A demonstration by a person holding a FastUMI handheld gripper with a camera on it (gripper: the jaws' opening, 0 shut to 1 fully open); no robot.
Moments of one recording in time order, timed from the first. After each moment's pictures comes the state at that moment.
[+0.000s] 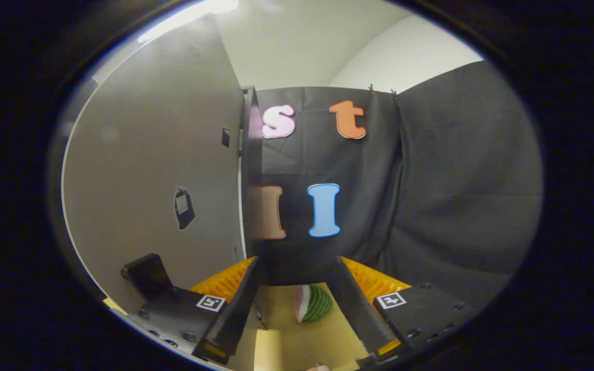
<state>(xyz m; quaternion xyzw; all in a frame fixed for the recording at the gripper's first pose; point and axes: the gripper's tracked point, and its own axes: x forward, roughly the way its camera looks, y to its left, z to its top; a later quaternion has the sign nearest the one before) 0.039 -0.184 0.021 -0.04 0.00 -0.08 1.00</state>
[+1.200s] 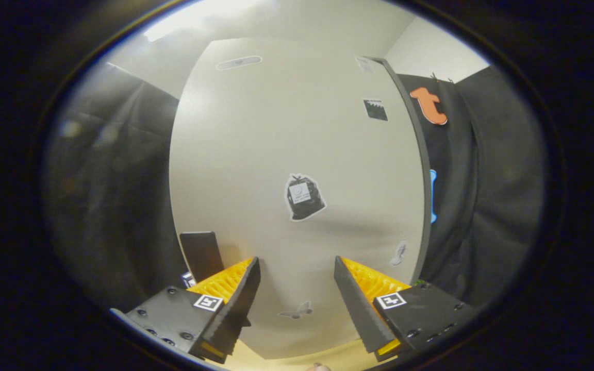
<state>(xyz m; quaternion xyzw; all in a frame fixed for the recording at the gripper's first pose) 0.169 0.133 -0.044 0.00 0.02 0.03 1.00</state>
